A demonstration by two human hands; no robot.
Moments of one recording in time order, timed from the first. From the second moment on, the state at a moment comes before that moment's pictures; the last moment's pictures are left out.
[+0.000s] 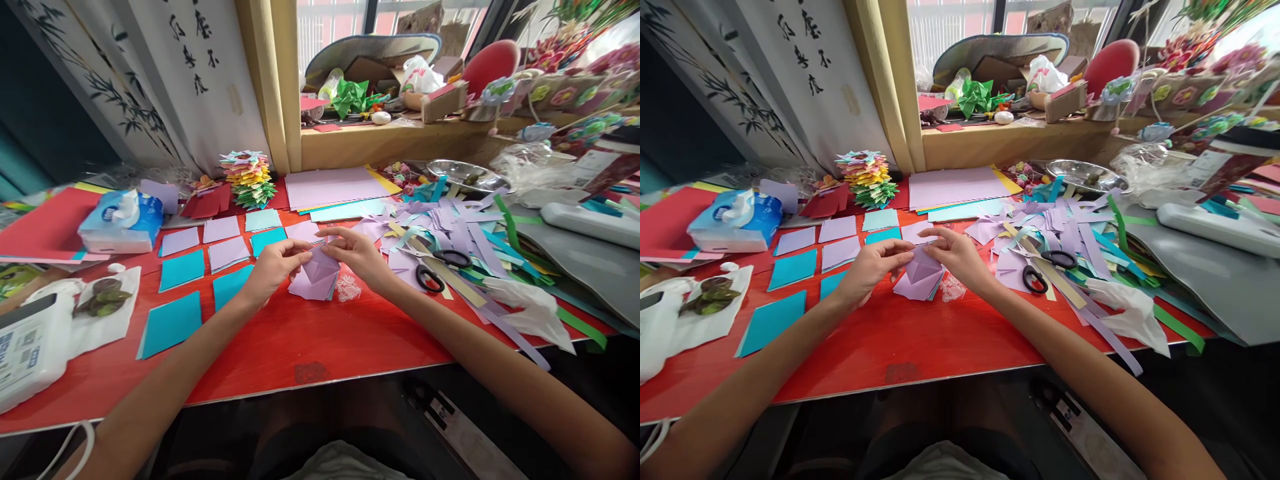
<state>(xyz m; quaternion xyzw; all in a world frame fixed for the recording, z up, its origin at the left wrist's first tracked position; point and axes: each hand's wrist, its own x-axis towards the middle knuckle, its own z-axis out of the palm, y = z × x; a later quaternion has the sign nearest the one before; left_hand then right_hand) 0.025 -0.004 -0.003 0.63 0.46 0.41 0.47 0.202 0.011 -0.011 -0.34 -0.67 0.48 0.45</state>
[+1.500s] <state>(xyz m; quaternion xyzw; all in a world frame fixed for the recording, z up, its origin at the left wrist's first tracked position) 0.030 -0.008 -0.003 0.63 0.42 0.49 0.43 0.199 0.011 -0.007 -0.32 -0.60 0.61 0.41</state>
